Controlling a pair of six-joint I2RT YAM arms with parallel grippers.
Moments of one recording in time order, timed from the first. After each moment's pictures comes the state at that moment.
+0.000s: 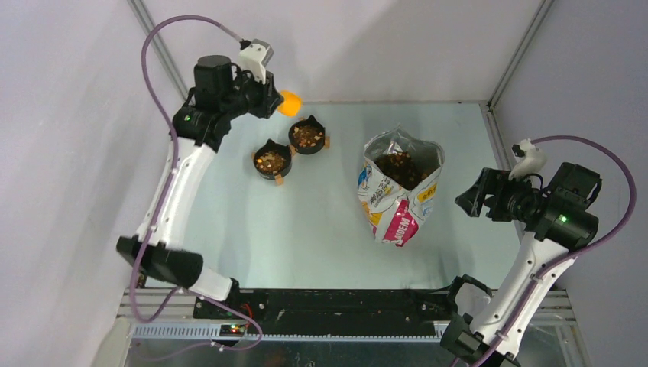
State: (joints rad) left arm -0.24 1.53 1.80 -0.63 0.28 0.10; right arm -0.61 0.90 1.37 -1.41 -0.76 -0.29
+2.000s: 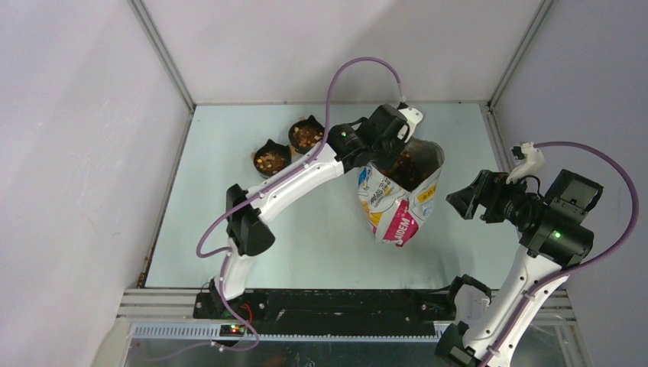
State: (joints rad) left arm -0.96 2.07 2.23 -0.86 -0.13 -0.10; right arm -0.60 0.83 1.37 -1.37 -0.92 -0.22
